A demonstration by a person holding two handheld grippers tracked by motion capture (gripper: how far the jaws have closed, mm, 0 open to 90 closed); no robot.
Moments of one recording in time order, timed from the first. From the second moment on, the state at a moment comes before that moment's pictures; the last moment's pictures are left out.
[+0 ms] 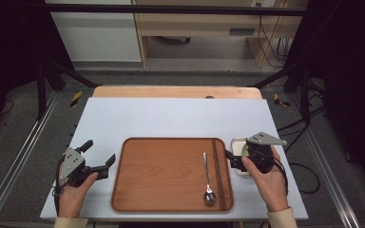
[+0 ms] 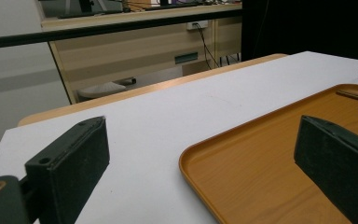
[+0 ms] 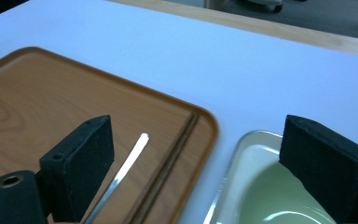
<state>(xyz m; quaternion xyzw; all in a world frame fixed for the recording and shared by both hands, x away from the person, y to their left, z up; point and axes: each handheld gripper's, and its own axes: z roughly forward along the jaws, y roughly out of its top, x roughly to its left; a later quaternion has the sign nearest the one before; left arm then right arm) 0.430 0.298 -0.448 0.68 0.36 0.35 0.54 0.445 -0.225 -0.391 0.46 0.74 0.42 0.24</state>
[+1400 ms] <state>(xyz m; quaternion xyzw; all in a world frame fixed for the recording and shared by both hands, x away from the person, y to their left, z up) 0.430 0.297 -0.450 0.68 0.36 0.35 0.53 0.446 -0.333 -0.419 0.59 0.67 0.37 0.26</state>
